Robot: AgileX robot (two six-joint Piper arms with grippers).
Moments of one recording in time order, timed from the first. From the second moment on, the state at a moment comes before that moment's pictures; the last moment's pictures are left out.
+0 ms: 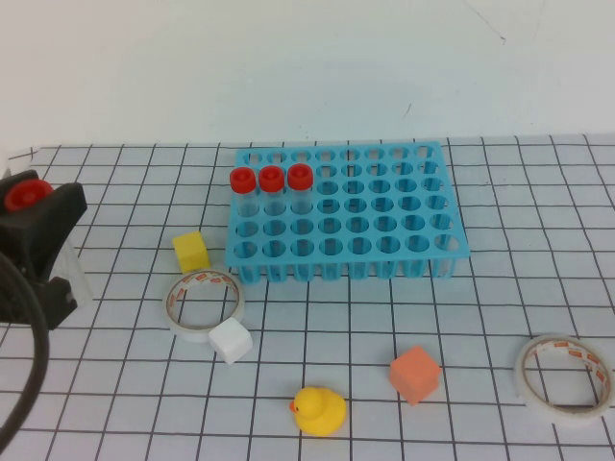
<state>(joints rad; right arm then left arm) 0.77 0.36 -0.58 -0.91 1.06 0.54 -0.07 0.77 -0.62 -1.57 0.34 1.49</state>
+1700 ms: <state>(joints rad) 0.77 0.20 -0.46 -0.24 0.97 0.24 -0.07 0.77 -0.61 -1.67 0.21 1.62</state>
